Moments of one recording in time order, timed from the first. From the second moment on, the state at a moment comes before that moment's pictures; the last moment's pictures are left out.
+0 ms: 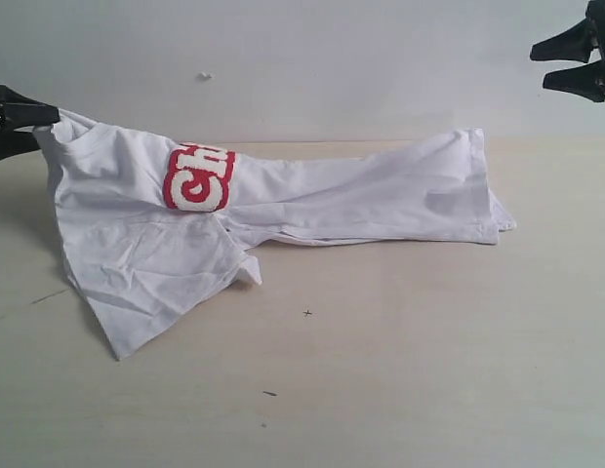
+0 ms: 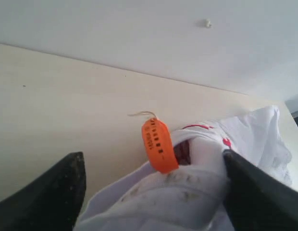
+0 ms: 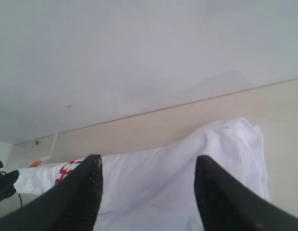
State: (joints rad) left arm 0.35 2.46 -1.95 -1.32 1.11 1.01; right arm -0.54 2.46 -2.18 1.24 1.19 -0.59
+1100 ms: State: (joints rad) left arm 0.36 2.48 -2.07 -1.51 1.21 0.70; right arm -0.39 2.46 -2.18 0.89 1.20 -0.70
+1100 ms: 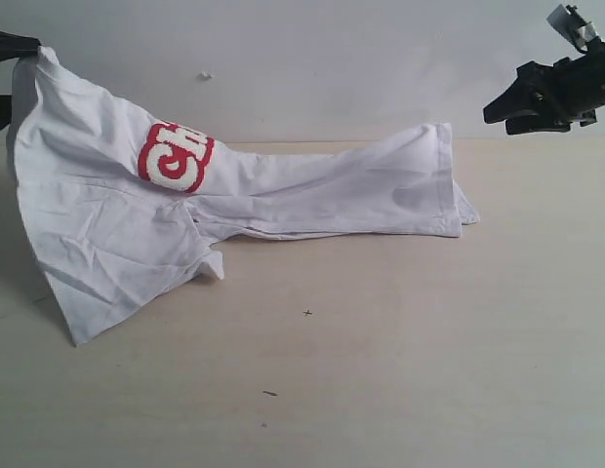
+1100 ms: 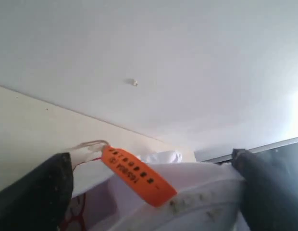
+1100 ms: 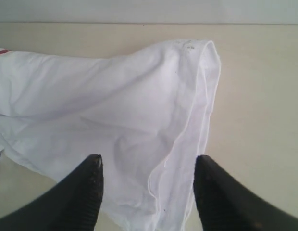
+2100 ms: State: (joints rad) left arm 0.36 2.42 -2.09 -1.34 1.21 0.76; right arm -0.07 2.64 -2.36 0.28 1.04 -0.27
